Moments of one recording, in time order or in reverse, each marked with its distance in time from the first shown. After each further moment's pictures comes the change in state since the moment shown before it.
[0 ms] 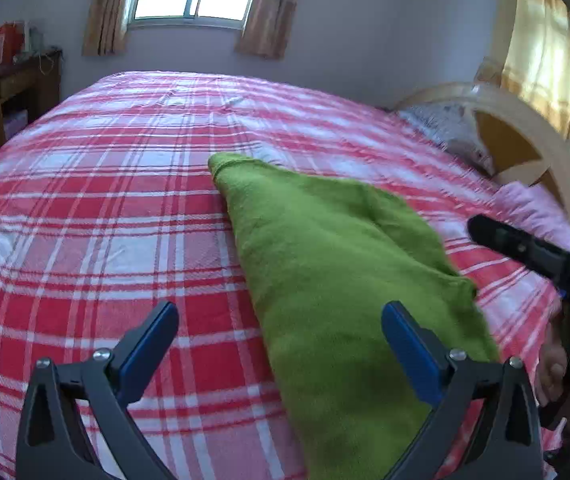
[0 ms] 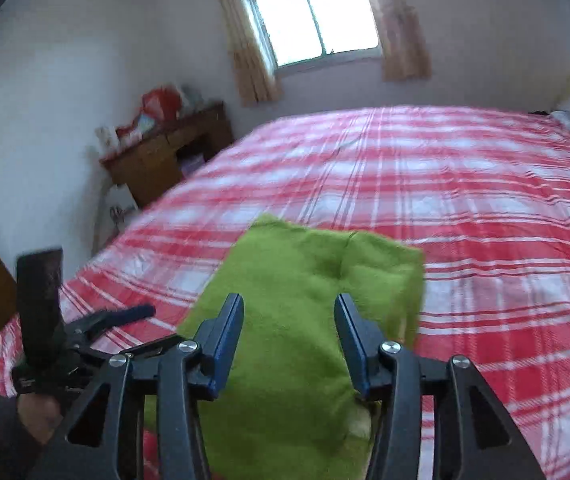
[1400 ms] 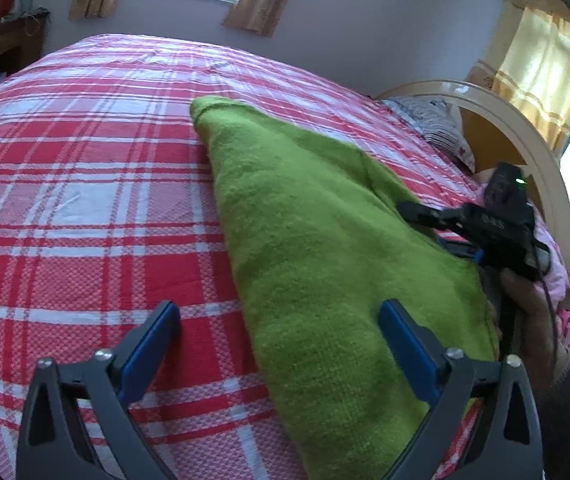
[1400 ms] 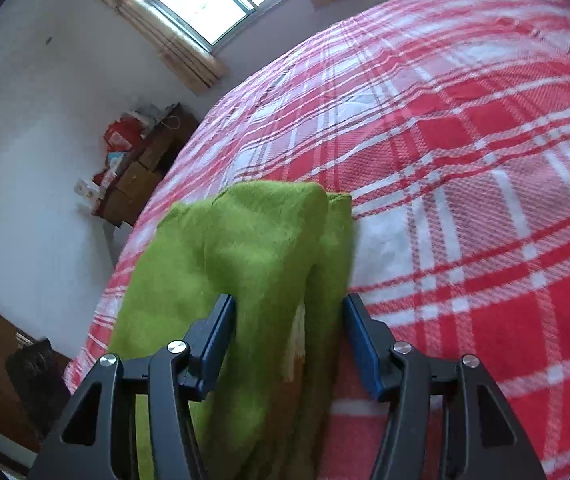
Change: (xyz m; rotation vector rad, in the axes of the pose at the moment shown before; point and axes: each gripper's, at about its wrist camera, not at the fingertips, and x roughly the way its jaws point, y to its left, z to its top) left arm 0.025 0.015 -0.020 -0.073 0.070 -0.178; right arm 0.087 -0.134 -0.018 0.429 0.124 0.160
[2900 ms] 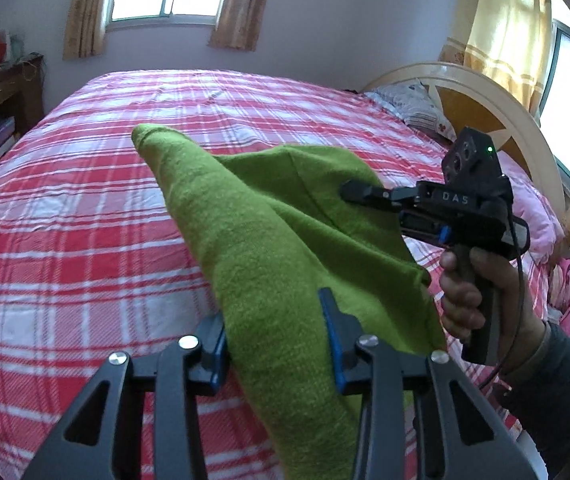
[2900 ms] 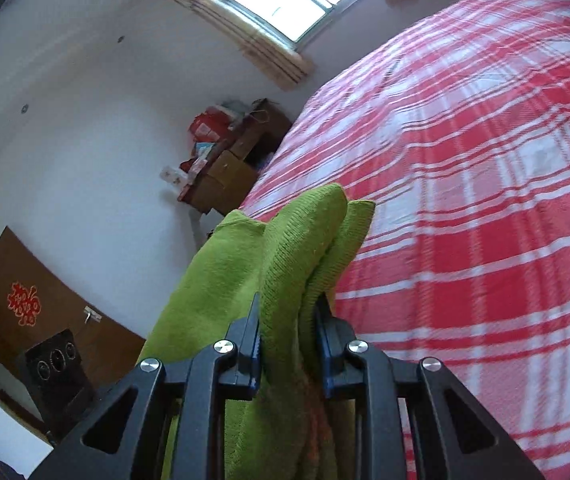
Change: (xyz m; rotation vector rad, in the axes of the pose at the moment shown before) left arm -0.133 -0.026 -0.045 0.134 -0.026 0.094; right arm -0.033 0.122 -0.090 -0.082 -0.007 0.290
